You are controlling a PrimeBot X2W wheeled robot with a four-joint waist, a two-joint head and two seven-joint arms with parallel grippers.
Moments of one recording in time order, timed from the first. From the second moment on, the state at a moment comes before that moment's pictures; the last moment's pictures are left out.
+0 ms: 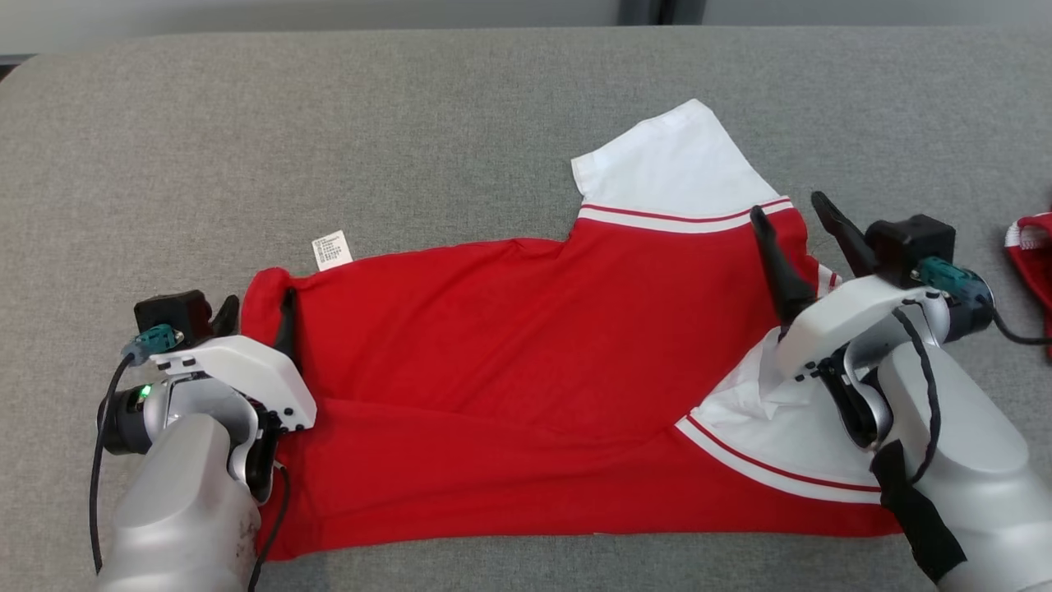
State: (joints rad) left arm -0.63 0.10 -0.10 0.99 -0.36 -0.03 -0.17; right arm -0.67 -0.15 0.31 0.77 0.34 0.13 -0.25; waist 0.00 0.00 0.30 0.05
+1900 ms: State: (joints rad) left arm -0.62 0.11 -0.23 0.76 -0.37 -0.02 -0.26; right arm -0.94 -0.25 0.21 0.97 0.35 0.13 -0.26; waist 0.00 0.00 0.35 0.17
